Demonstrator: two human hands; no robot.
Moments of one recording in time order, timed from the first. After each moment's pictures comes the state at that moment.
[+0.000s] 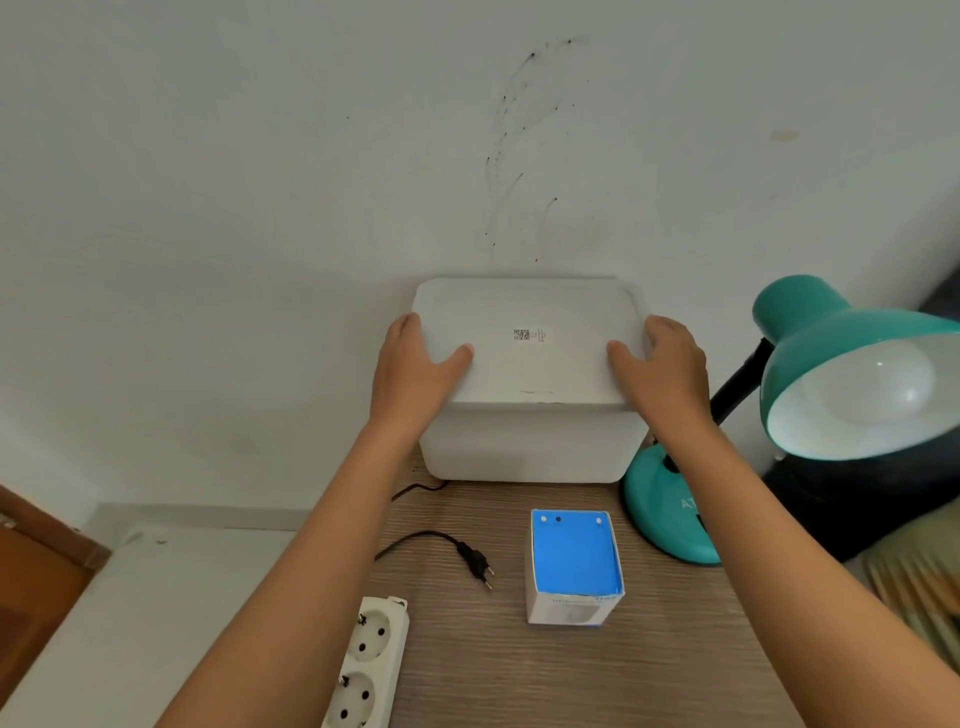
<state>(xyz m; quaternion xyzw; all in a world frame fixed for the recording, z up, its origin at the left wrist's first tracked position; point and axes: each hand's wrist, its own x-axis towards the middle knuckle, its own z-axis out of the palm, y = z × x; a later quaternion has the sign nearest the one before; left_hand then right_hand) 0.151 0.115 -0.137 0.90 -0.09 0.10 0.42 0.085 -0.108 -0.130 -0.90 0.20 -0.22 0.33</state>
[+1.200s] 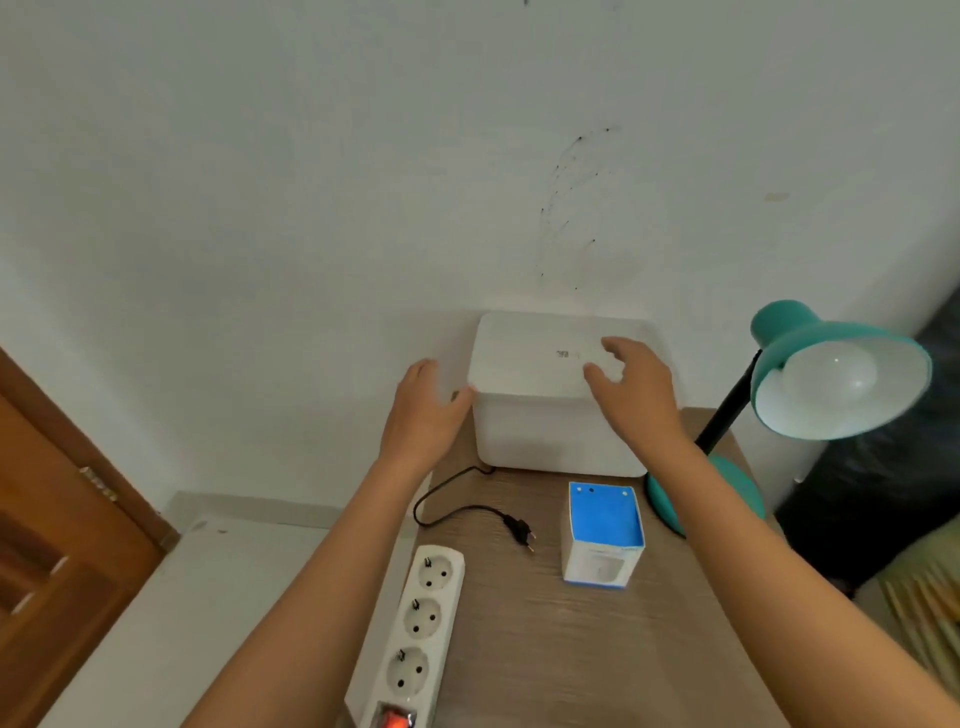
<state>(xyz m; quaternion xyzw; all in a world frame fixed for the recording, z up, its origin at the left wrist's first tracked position) 0.064 0.174 -0.110 0.90 -0.08 0.08 0.41 0.033 -0.030 -0.090 -0.88 0.10 -0.21 0.41</state>
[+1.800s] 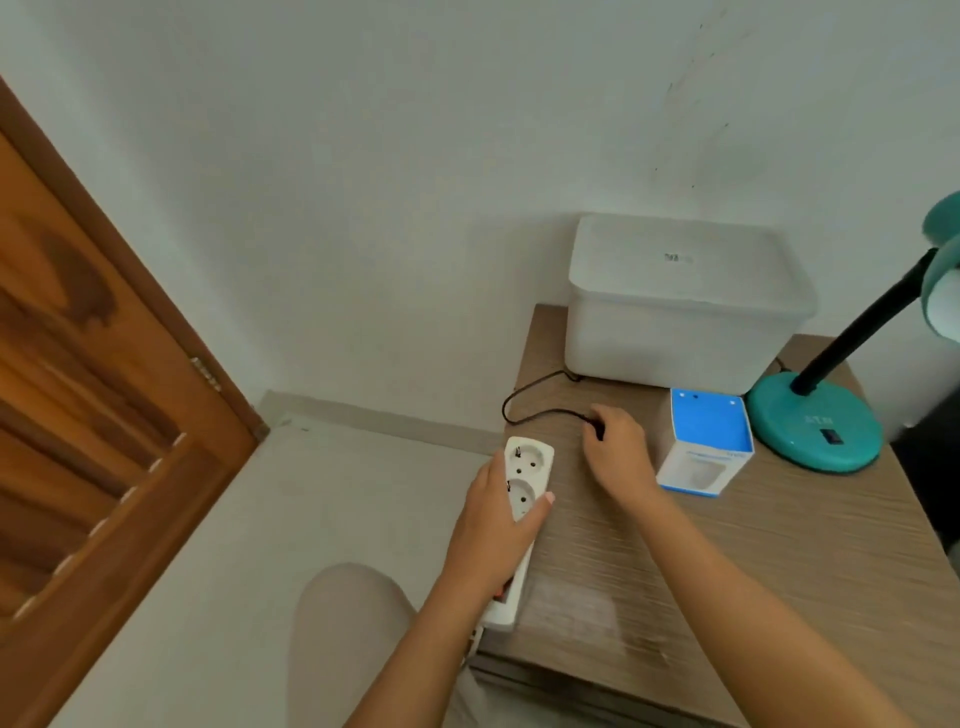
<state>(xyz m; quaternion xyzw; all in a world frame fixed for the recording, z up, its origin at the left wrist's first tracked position) -0.085 0.234 -0.250 0.89 -0.03 -0.03 0.46 -0.017 0.074 -0.242 -0.91 0.12 -0.04 0.39</state>
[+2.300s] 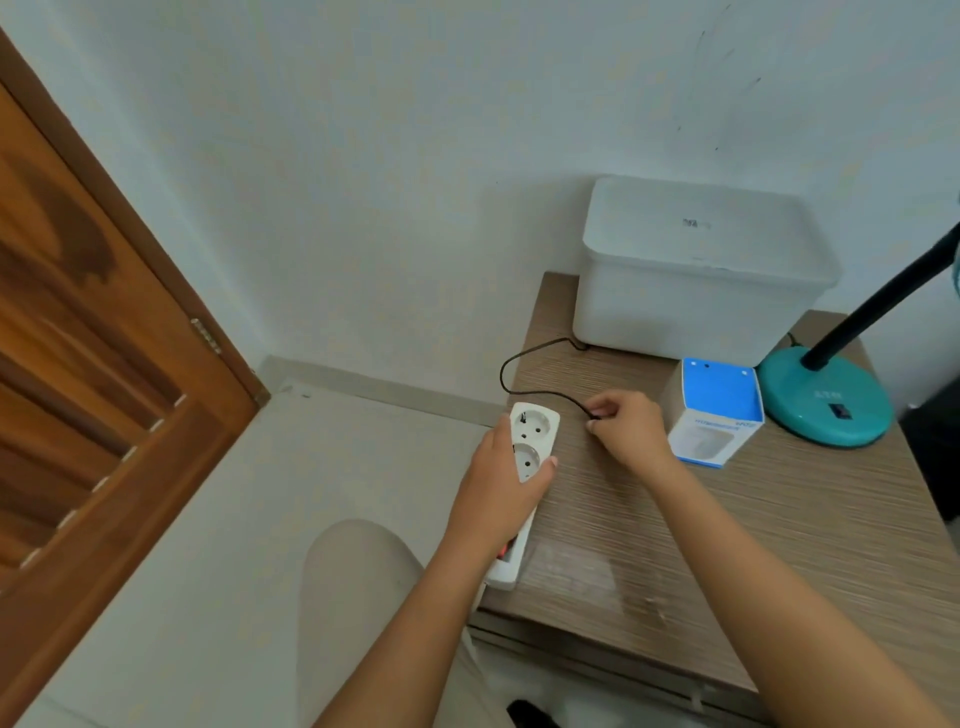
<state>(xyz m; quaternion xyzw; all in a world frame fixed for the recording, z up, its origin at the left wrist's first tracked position) -0.083 0.234 -0.256 0.89 -0.02 -0.02 0.45 -0.024 0.070 -0.238 -0.90 0.15 0.04 0.41</state>
